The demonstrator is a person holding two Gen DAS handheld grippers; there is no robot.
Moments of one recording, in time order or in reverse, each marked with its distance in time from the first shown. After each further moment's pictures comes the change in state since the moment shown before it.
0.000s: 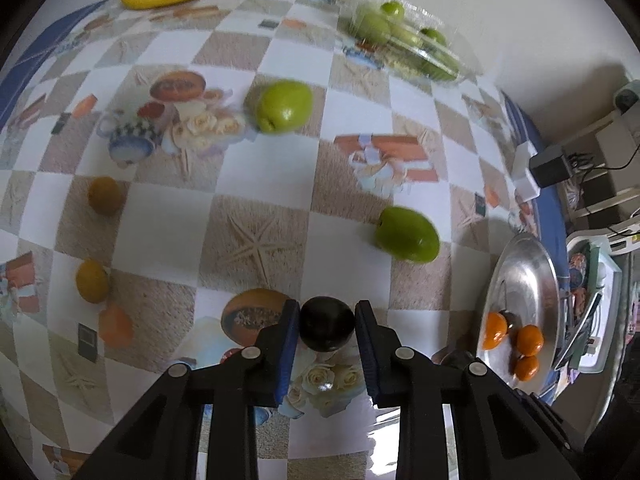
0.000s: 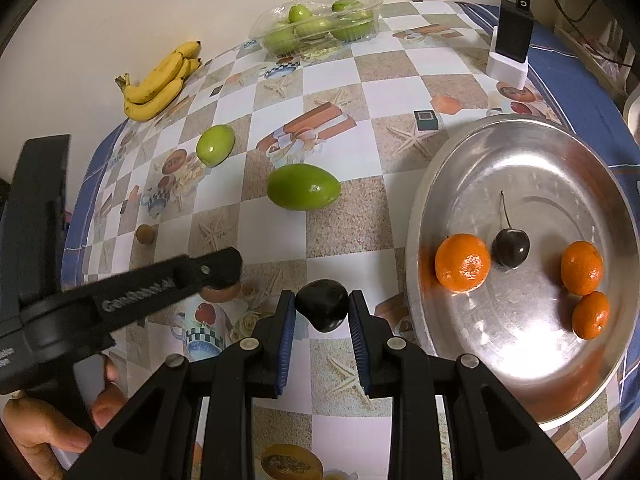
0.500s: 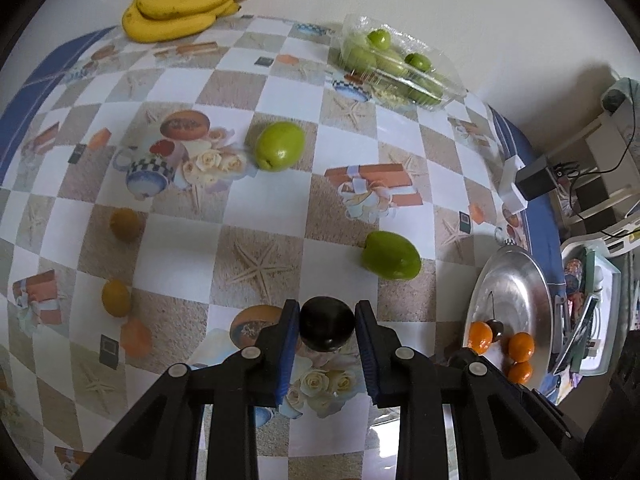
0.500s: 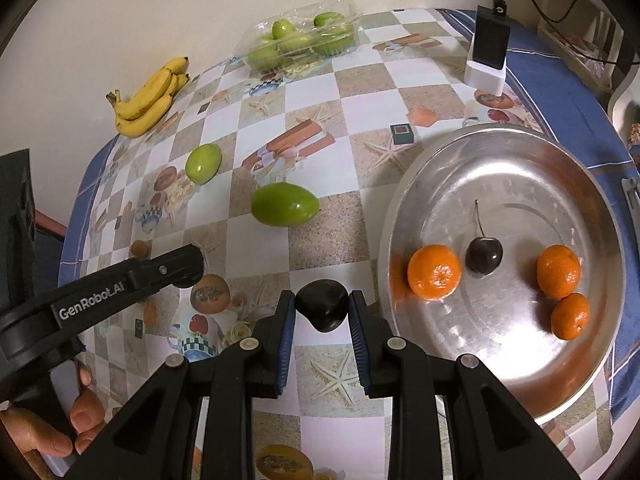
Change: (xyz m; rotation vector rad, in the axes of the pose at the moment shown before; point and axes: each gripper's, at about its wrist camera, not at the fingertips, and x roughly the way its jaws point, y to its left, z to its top) left arm -0.027 -0.013 -0.001 0.033 -0.080 0.023; right arm -0.013 -0.011 0.006 0.033 -0.030 -0.024
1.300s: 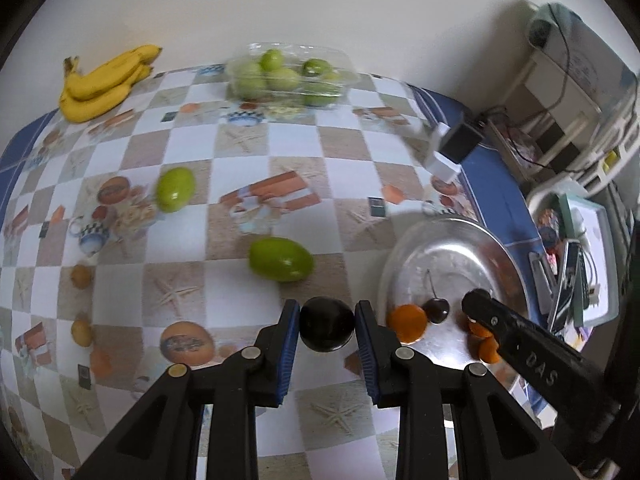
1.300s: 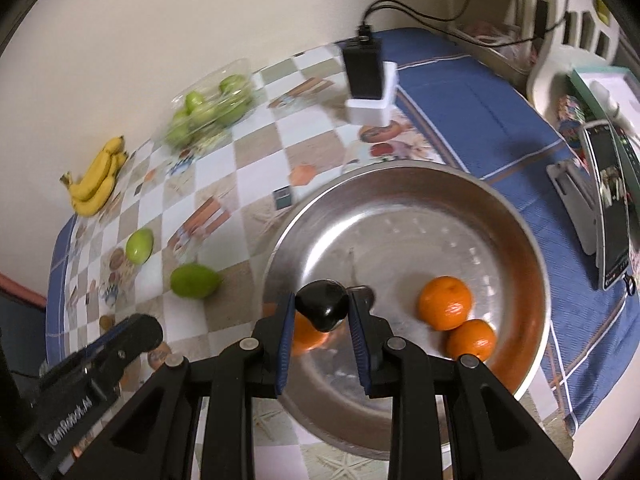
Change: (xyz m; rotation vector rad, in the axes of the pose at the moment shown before) left arm -0.011 -0.092 -0.024 0.250 -0.072 -0.022; right arm -0.040 -0.082 0.019 0.191 -0.135 -0.113
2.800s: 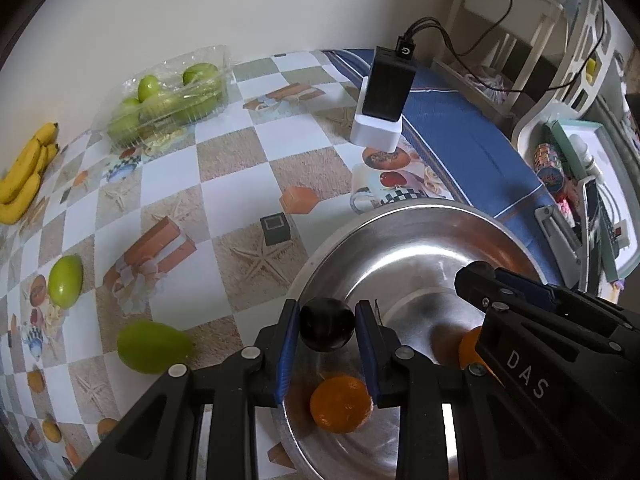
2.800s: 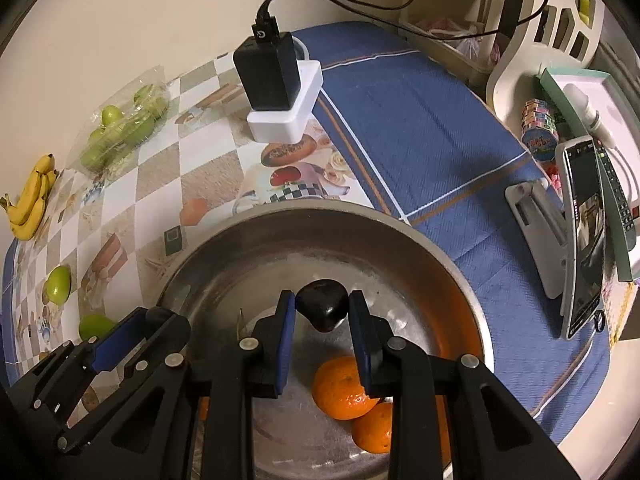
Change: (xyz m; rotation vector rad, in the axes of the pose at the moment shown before) left arm 0.087 -0.091 0.024 0.281 0.019 0.032; right arm 0.038 -0.050 0.041 0.027 0.018 -0.190
